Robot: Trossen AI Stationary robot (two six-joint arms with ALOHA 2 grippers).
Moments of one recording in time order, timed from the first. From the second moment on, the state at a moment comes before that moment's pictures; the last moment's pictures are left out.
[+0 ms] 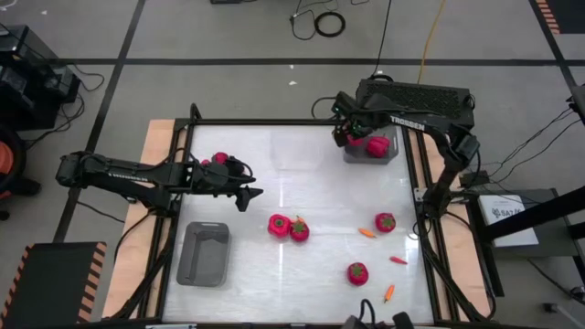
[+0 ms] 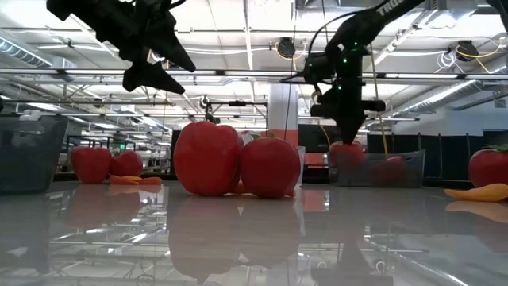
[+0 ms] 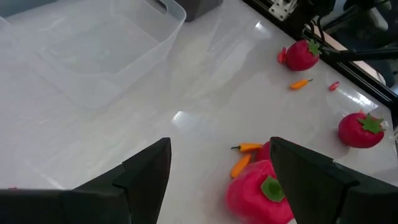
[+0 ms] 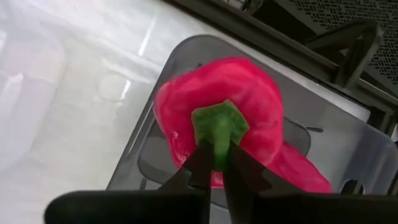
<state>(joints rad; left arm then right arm) -0.01 1.04 0.68 -0.23 -0.20 -0.62 -0.66 1.75 1.38 -1.03 0.28 0.48</state>
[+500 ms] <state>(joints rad) -0.01 1.04 0.68 -0.23 -0.19 -0.54 -0.66 1.72 1.38 -1.09 0.26 0.51</state>
